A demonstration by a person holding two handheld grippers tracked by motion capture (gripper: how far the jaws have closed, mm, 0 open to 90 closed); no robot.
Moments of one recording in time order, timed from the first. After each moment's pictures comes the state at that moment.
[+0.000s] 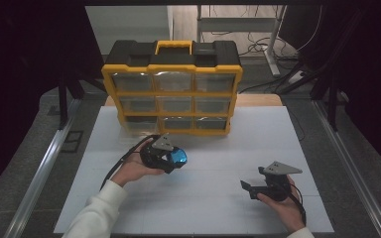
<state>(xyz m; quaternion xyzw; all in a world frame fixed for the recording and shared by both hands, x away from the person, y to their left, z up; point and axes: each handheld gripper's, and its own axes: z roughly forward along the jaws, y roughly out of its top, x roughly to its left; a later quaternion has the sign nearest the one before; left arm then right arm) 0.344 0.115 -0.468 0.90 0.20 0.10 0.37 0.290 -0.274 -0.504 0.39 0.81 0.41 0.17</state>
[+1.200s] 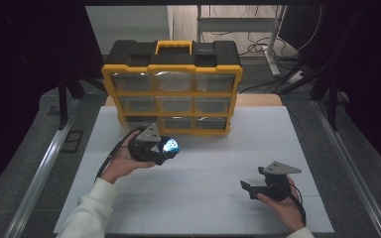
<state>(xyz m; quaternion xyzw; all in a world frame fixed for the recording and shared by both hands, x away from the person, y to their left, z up) 0.341 0.143 -0.439 0.87 0.22 0.14 0.41 0.290 -0.274 -0.505 0.39 0.81 0.40 0.17</state>
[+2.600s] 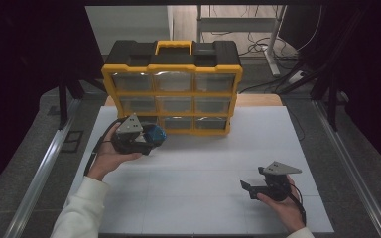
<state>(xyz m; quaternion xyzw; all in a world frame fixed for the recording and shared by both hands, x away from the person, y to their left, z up) 0.340 0.182 -0.417 0.84 0.26 0.19 0.44 0.290 -0.274 -0.504 0.39 0.81 0.40 0.17</state>
